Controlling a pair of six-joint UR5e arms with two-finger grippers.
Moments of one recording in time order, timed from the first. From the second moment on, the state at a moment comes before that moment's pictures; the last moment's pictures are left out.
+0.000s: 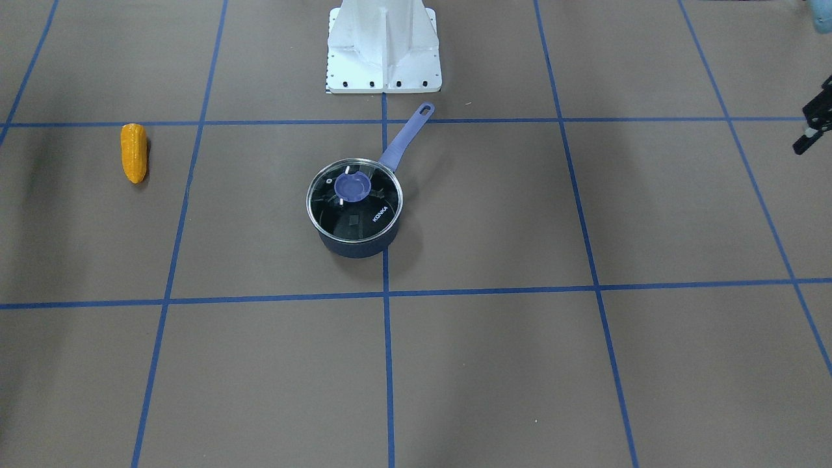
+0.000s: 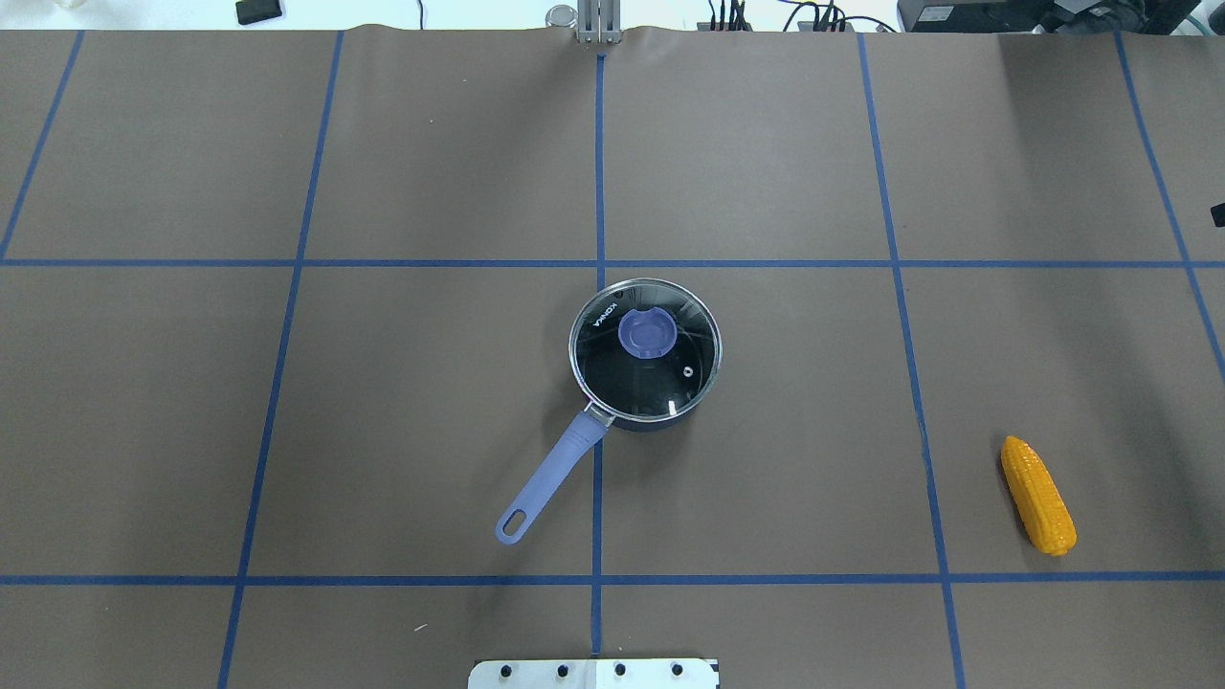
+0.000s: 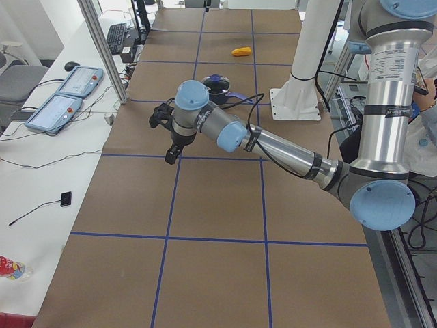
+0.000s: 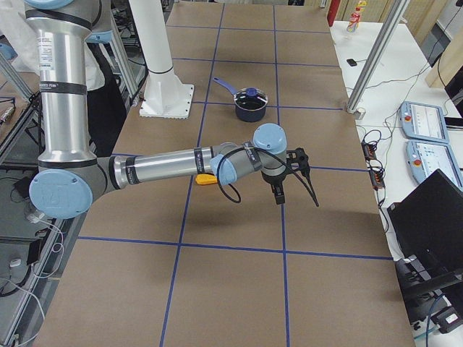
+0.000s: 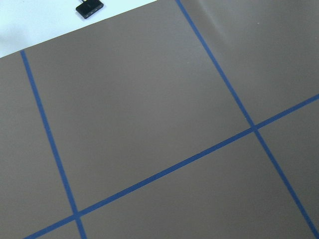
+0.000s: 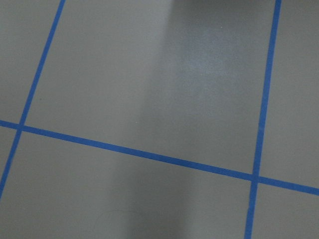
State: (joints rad) left arm -1.35 -1.61 -1.99 -1.79 -2.35 -0.27; right arm 1.42 -1.58 1.75 -1.26 2.40 0.26
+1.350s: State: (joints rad) left arm -0.58 -2.51 -1.68 -1.36 -1.89 -1.33; right arm 1.40 -1.59 1.76 -1.26 2.39 0.27
